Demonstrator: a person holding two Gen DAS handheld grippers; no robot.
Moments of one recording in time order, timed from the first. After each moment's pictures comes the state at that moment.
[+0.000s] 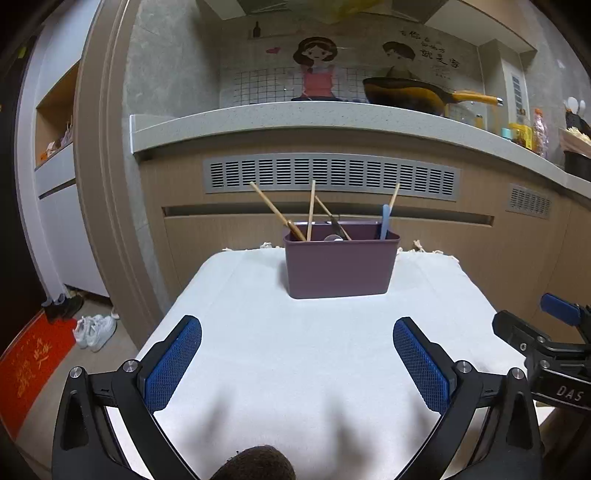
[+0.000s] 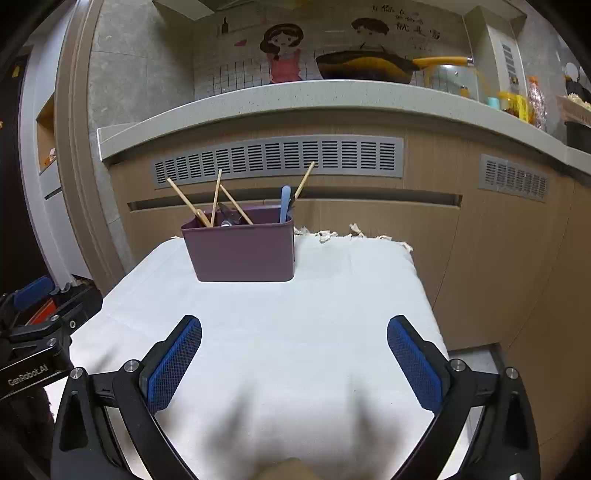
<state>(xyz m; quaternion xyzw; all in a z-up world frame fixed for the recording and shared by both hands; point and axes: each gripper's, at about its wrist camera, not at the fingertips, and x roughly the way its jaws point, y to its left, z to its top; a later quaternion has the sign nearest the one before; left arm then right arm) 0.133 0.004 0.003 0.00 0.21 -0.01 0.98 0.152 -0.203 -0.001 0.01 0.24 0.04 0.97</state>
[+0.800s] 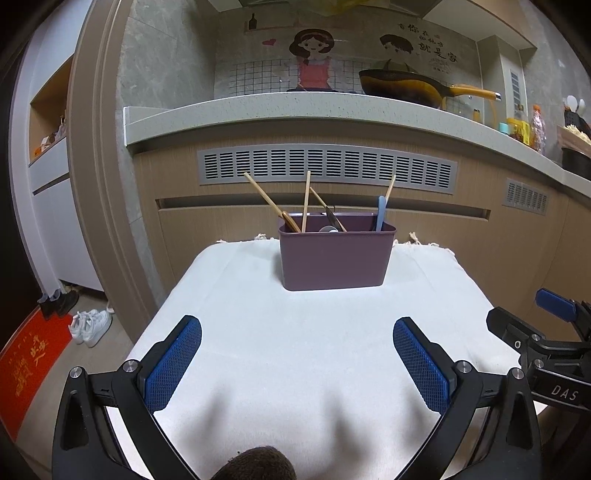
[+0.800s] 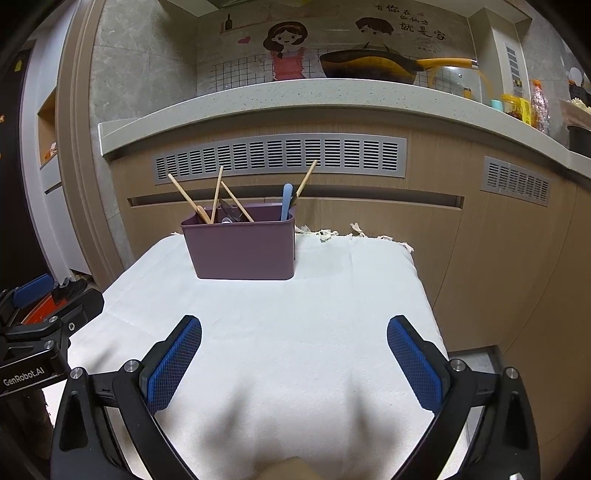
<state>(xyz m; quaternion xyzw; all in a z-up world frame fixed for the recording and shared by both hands) 0.139 0.004 -0.001 0.00 0.22 -0.02 0.97 0.153 -0.200 -0.003 0.01 0.24 0.04 0.97</state>
